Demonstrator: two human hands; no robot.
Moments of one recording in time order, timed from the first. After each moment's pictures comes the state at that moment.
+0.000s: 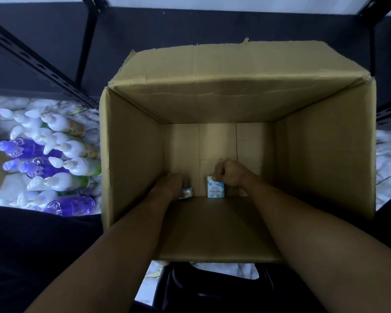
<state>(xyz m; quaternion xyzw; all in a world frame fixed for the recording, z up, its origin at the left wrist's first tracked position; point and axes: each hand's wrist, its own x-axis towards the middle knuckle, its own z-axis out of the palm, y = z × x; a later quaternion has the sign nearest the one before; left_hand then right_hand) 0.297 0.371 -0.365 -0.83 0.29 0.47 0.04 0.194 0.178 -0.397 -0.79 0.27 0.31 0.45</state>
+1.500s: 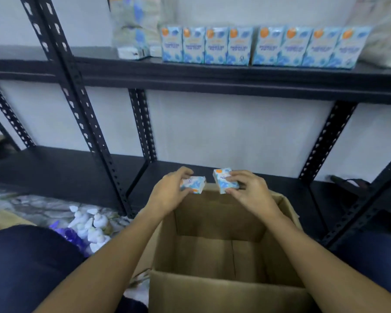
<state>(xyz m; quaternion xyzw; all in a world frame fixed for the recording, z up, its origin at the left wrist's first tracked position) 0.354 0.354 -0.082 -0.87 0.37 0.01 -0.32 0.215 0.140 -0.095 -0.91 0.13 -0.23 0.32</state>
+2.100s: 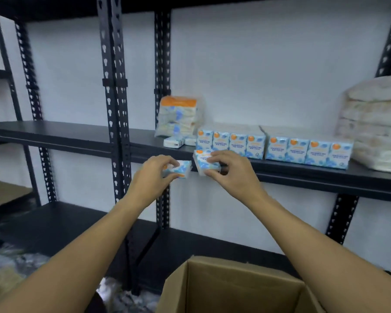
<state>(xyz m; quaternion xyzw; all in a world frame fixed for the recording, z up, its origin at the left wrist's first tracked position) 0.401 0.431 0.134 -0.83 0.36 -0.25 -0.35 0.299 0.217 0.144 -0.88 -0.06 -0.40 0.26</state>
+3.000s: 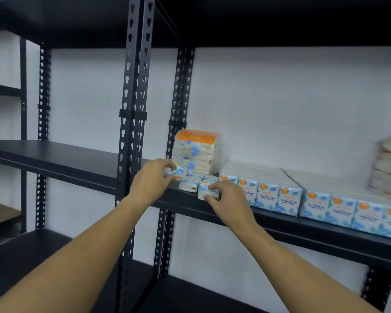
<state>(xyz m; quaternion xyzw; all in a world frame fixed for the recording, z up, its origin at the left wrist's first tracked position) 0.527 0.430 0.208 -0.85 0.28 -0.28 -0.35 0.423 0.239 0.177 -0.91 0.05 -0.38 0.17</state>
